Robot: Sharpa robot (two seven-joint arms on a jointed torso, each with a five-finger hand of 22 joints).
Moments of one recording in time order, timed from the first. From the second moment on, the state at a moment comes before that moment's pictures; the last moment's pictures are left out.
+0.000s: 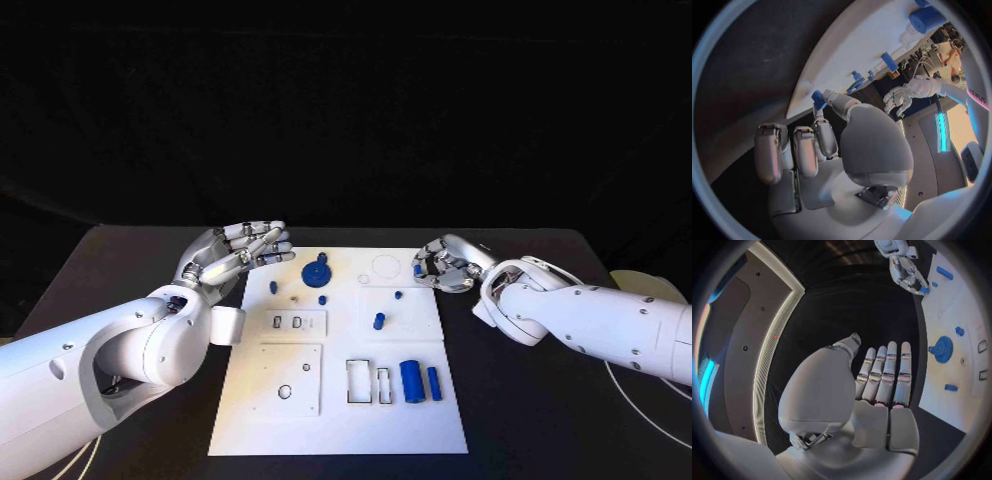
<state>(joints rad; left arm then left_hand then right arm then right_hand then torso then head) 1.09 -0.89 0.07 1.66 -0.05 -0.37 0.44 1.48 -0.14 0.35 0.22 0.05 0.82 0.21 0.25 0.17 0.95 0.19 0.09 0.06 0.92 0.16 0.26 0.19 0.17 0.81 0.28 0.26 0.11 1.16 -0.90 -0.11 1.36 -1.13 -0.50 0.11 1.25 -0.14 0.56 -0.02 0.18 0.98 0.13 0.25 0.44 1.41 0.05 1.33 1.31 1.46 -0.02 1.52 1.31 0.05 1.46 0.09 1.46 1.31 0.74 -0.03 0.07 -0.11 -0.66</state>
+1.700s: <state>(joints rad) 1.09 -0.87 0.07 1.63 -0.05 -0.37 0.45 1.47 -0.15 0.35 0.22 0.05 0.82 0.21 0.25 0.17 0.95 0.20 0.08 0.06 0.92 0.16 0.25 0.19 0.17 0.81 0.28 0.26 0.10 1.12 -0.56 -0.12 1.48 -1.36 -0.47 -0.12 1.24 -0.11 0.58 -0.01 0.12 0.97 0.13 0.26 0.44 1.40 0.04 1.31 1.31 1.46 -0.02 1.52 1.31 0.05 1.47 0.08 1.46 1.31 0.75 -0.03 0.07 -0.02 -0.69</state>
